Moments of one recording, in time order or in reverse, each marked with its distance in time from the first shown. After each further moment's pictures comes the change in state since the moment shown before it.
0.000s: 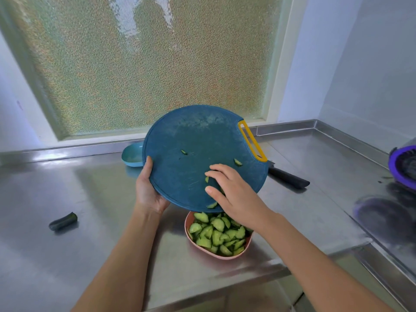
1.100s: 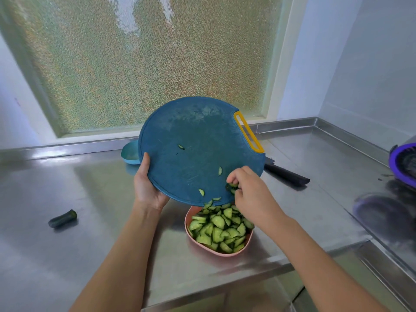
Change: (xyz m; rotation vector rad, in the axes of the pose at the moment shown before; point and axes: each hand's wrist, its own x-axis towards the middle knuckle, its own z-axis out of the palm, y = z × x) left_hand 0.001 0.002 0.001 -0.051 0.014 0.081; right_hand -0.014 0.001 -0.016 0.025 0.068 0.267
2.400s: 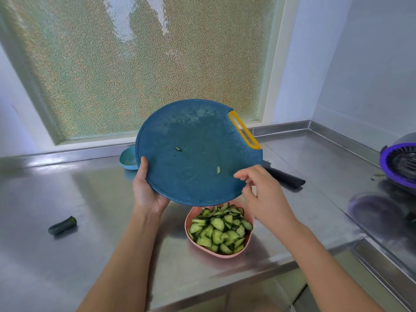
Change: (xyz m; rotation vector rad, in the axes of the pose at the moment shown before) left_hand -0.003 0.002 0.005 -0.033 -0.036 0.013; right_hand -0.015 0.007 -0.017 0.097 0.214 -0.071
